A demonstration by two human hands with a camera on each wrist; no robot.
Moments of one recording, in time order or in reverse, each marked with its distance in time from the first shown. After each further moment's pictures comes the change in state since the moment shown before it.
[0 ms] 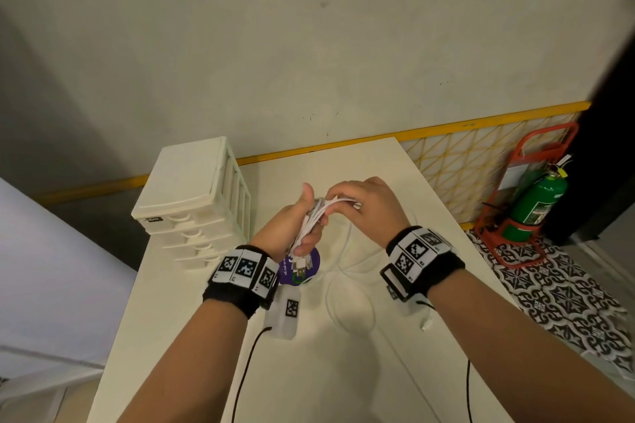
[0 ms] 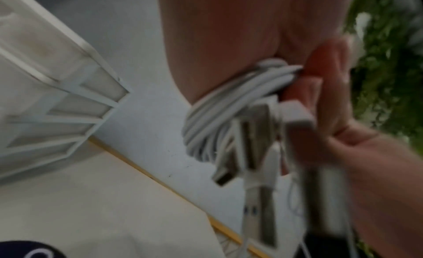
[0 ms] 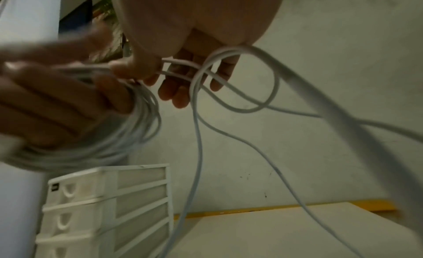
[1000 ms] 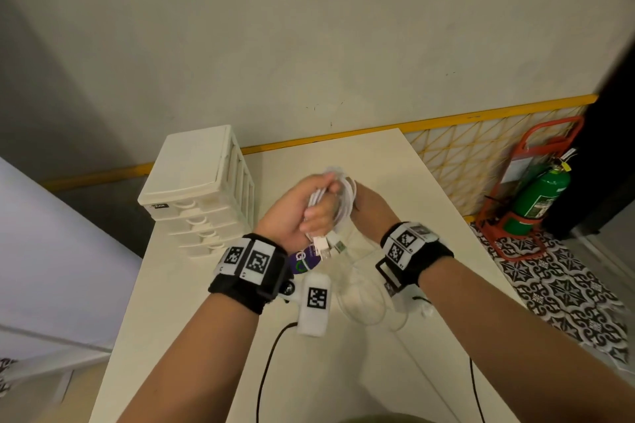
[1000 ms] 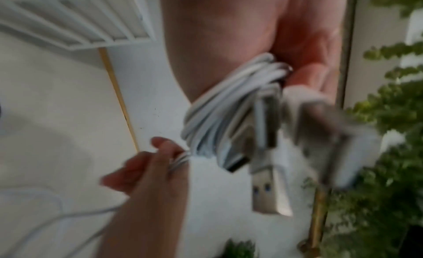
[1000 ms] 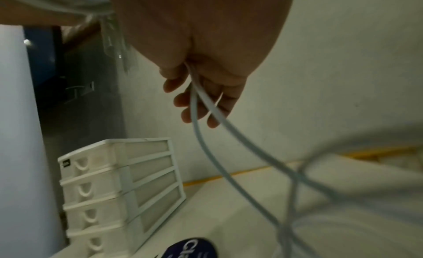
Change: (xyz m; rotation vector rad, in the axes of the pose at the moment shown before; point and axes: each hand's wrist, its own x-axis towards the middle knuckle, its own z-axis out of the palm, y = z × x) left_hand -0.011 0.026 0.012 -0.715 -0.272 0.113; right_hand -0.006 0.003 0.025 0.107 -0.243 0.385
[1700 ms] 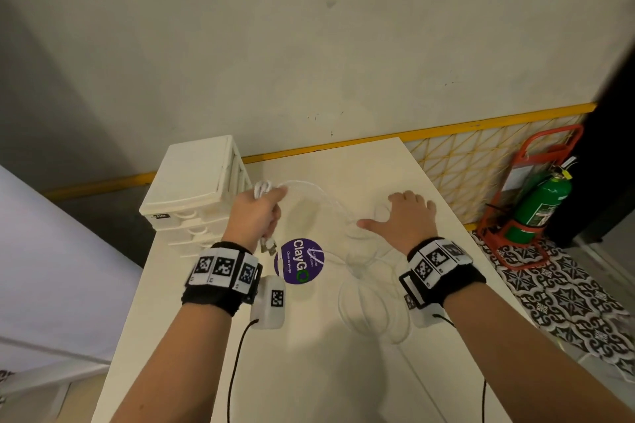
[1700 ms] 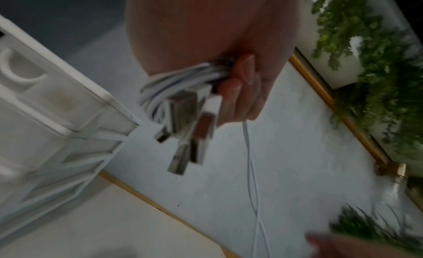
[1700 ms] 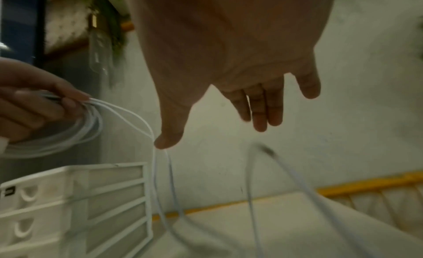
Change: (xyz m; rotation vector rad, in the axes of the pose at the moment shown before) left_hand -0.018 0.016 -0.050 0.622 0.871 0.086; right_hand -0.015 0.034 -0.027 -0.604 0.055 0.403
